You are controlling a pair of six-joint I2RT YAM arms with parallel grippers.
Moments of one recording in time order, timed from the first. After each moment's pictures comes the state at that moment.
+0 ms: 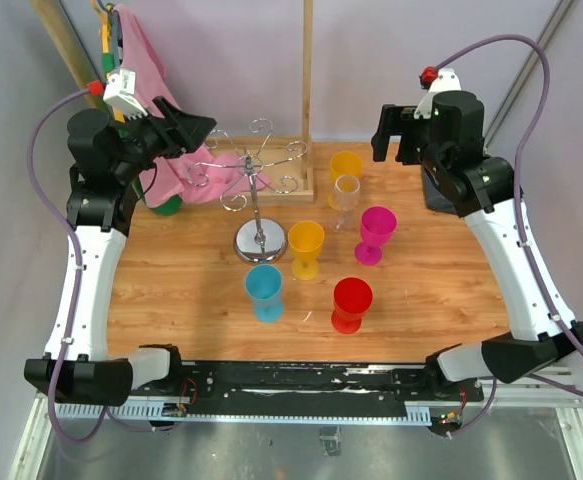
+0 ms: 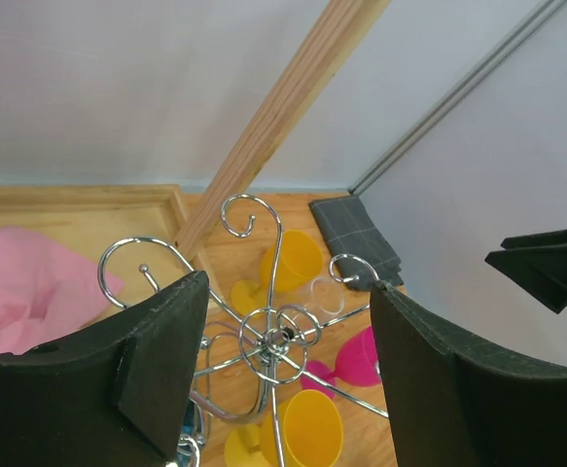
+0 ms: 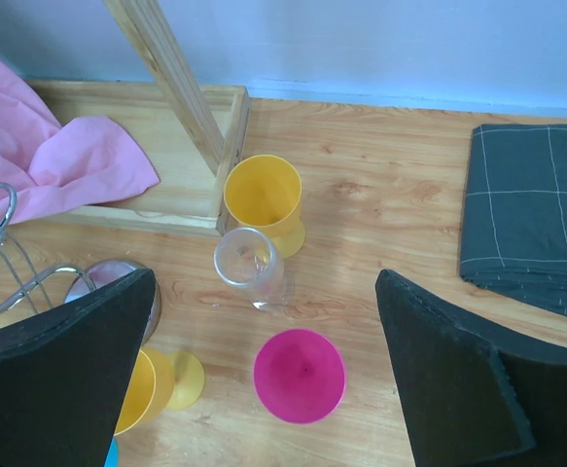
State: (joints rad) left arm -0.03 1.21 1.48 -0.24 0.46 -0.55; right arm 0.38 1.40 1.80 -0.75 0.16 0.19
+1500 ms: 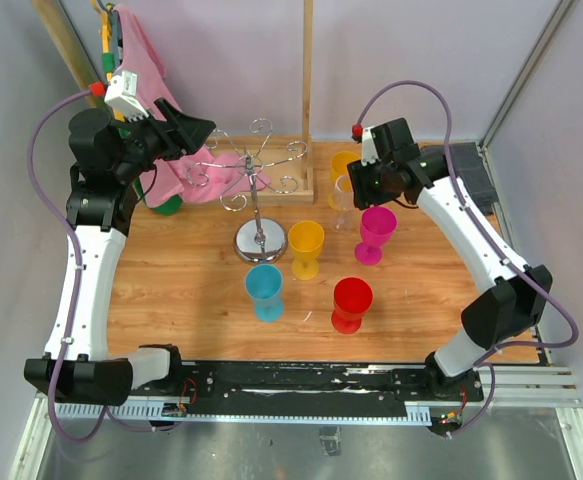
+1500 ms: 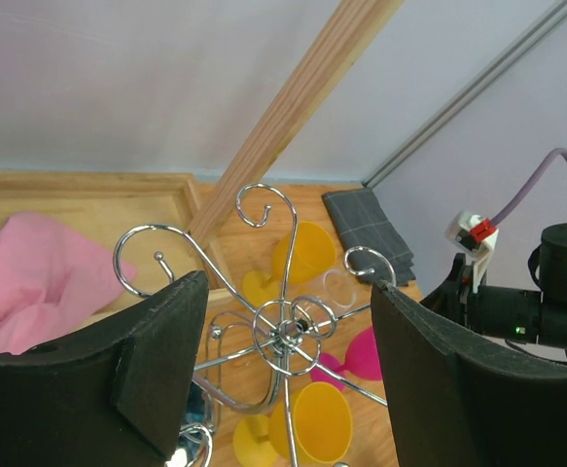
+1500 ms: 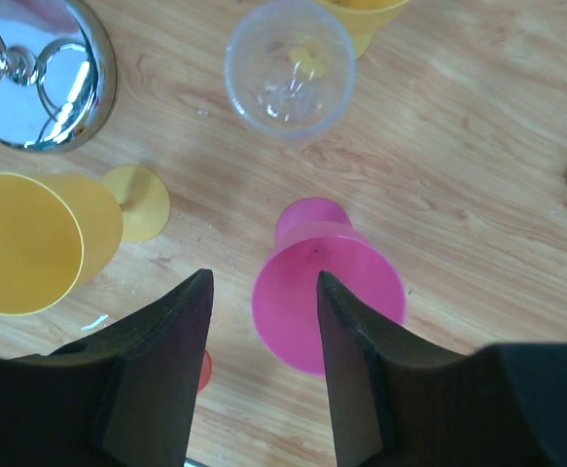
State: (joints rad) left arm -0.03 1.21 1.49 -0.28 0.44 -0.53; right arm 0.42 1.58 1.66 -0.94 -0.02 0.02
